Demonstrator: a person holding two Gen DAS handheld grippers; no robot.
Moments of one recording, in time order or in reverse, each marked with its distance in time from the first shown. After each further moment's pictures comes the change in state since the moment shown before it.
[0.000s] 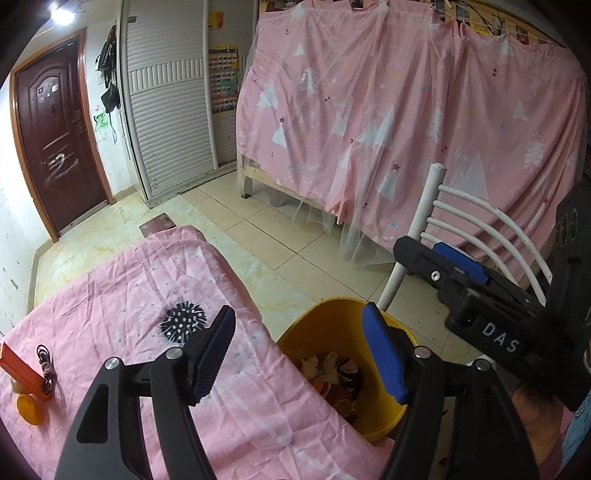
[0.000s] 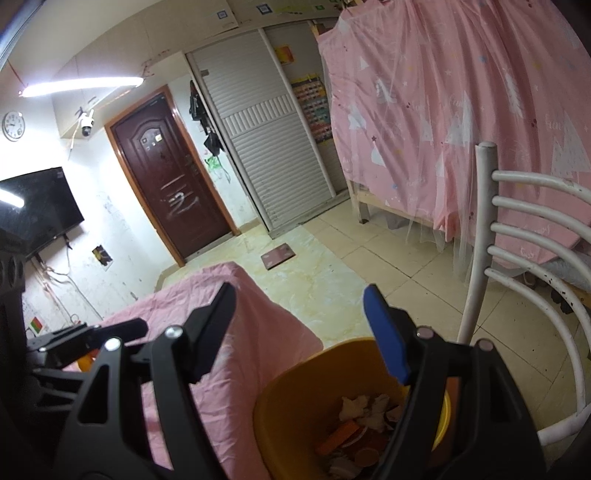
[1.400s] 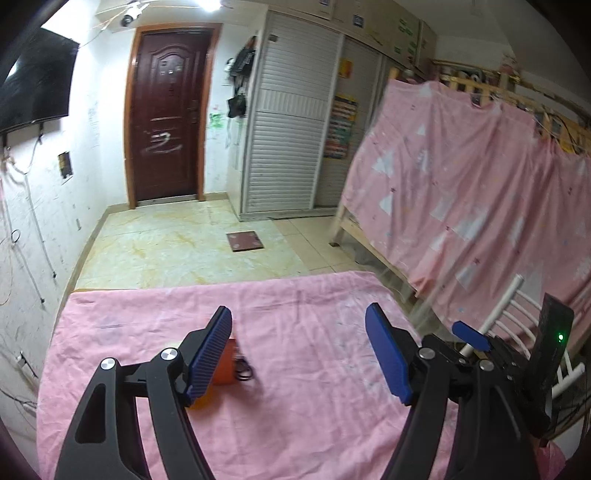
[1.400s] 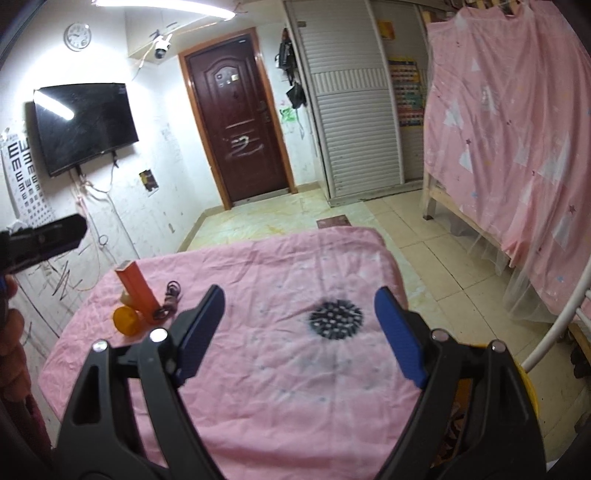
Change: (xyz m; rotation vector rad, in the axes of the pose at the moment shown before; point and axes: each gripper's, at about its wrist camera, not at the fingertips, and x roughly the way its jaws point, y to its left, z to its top) left arm -0.145 0.220 -0.041 -0.338 -0.207 0.227; right arm 0.056 0.181 -0.034 -0.283 0.137 0.169
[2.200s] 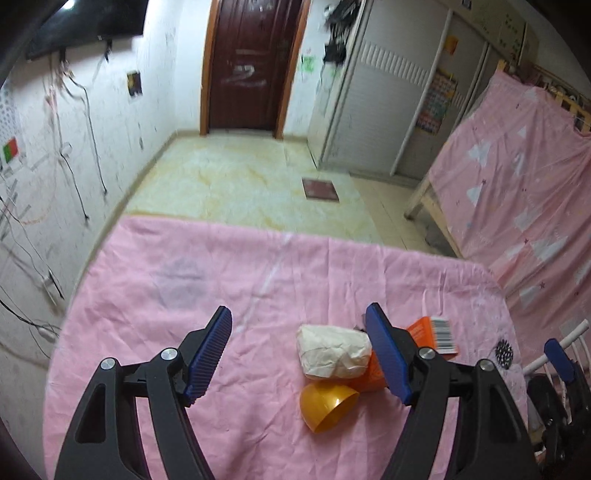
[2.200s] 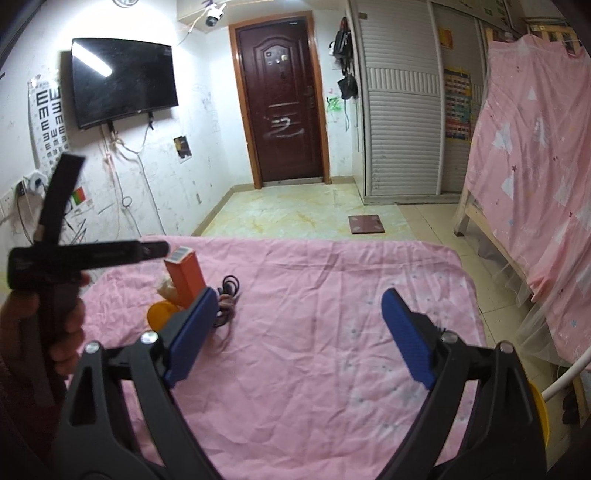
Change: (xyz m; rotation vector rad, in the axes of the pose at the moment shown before) left arm 0.087 0.134 -0.014 -0.241 0.233 0.208; right arm 0.039 0.091 0.010 -0.170 0.059 0.075
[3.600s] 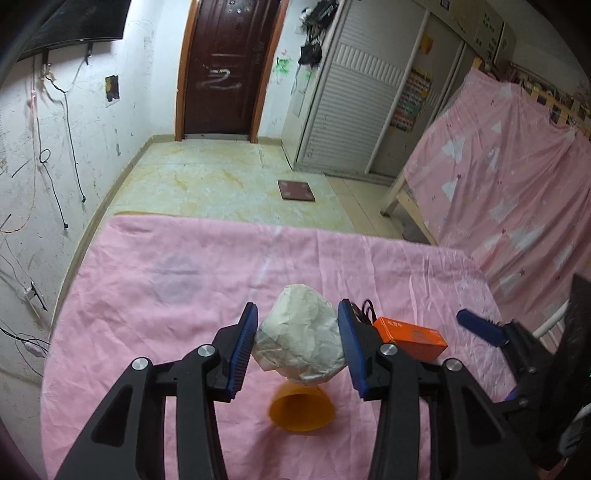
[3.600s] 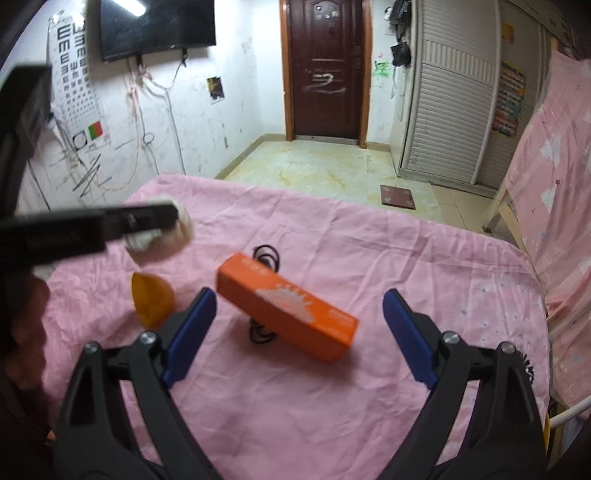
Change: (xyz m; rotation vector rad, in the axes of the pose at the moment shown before) left arm -0.023 0.020 -0.018 0.041 -0.047 -0.088; right arm 0.082 0.063 -0.002 -0.171 0.188 0.075
